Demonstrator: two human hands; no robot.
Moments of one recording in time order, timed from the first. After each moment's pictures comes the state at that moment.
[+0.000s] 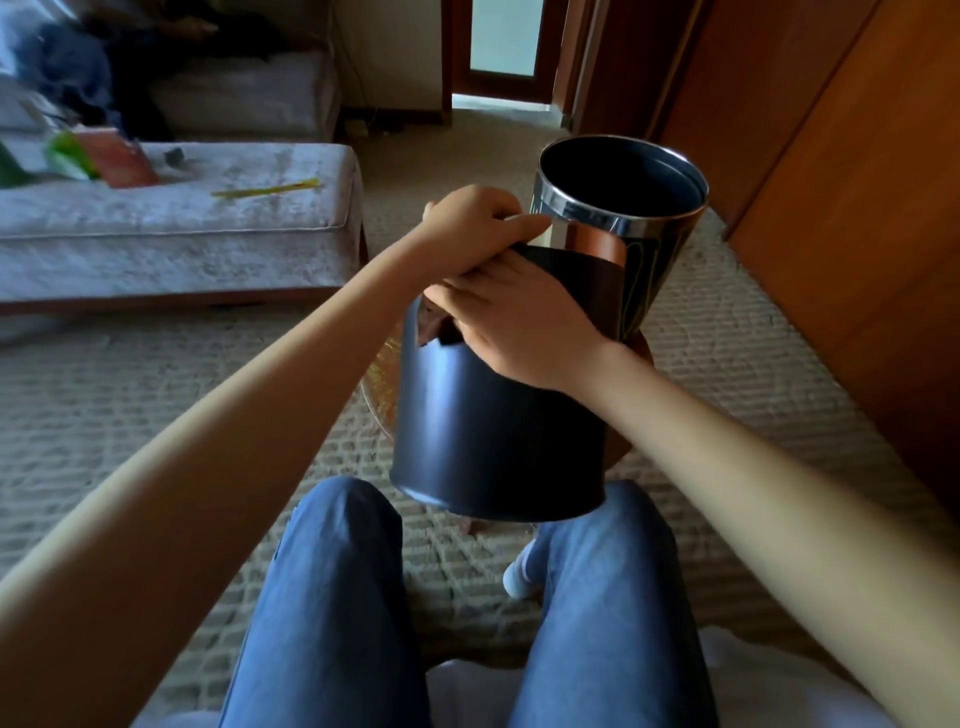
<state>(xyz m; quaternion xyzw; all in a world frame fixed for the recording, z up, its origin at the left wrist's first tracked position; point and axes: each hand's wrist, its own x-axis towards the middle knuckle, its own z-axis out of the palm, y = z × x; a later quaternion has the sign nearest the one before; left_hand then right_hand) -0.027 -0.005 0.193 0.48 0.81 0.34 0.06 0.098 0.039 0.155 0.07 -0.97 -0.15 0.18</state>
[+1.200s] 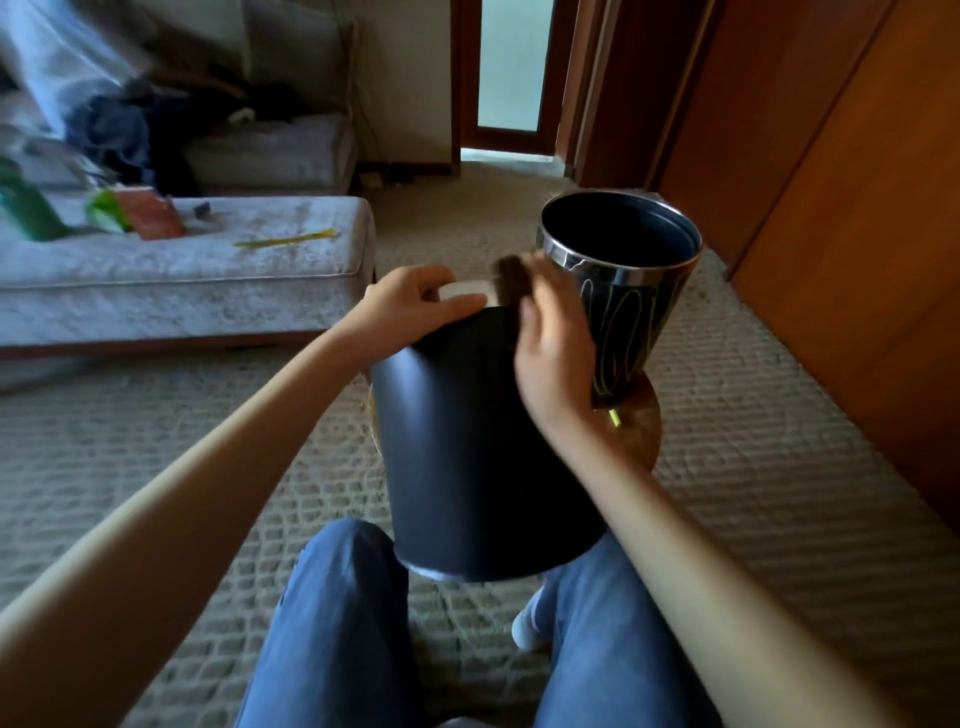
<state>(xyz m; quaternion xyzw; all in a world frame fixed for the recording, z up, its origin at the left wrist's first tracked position) -0.048 -0.073 0.174 0.46 0.78 0.42 0.08 0.097 0.029 0.145 -0.18 -0.80 0.32 0.47</state>
